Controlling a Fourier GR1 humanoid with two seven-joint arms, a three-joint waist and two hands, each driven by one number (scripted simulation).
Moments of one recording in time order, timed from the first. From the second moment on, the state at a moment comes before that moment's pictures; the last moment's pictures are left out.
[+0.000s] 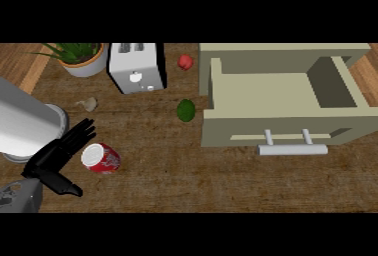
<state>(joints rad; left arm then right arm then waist) -0.29 0.39 0.19 -0.68 0.00 -0.72 -0.43 0.43 -0.05 -0.68 -2.19 -0.48 0.50 0.15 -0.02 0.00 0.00</state>
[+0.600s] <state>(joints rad) -0.39 0.36 0.15 -0.43 -0.07 -0.66 -0.54 0.42 -0.05 -0.71 -2.21 -0.50 0.51 0.18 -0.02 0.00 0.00</state>
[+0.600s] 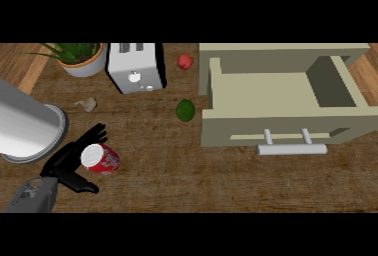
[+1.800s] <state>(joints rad) -0.49 0.26 0.15 -0.46 0.05 -0.82 -0.40 0.47 -0.01 -0.74 -2.24 -0.56 0.54 0.22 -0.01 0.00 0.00</state>
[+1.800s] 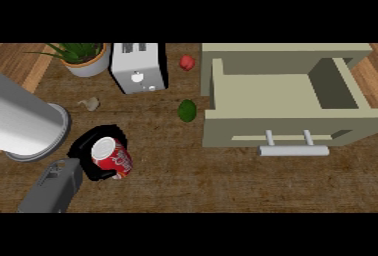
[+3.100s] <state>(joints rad) -0.49 0.00 0.04 -1.29 0.26 0.14 -0.01 0.48 -0.01 -0.71 -2.30 -0.57 0.48 0.24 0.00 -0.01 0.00</state>
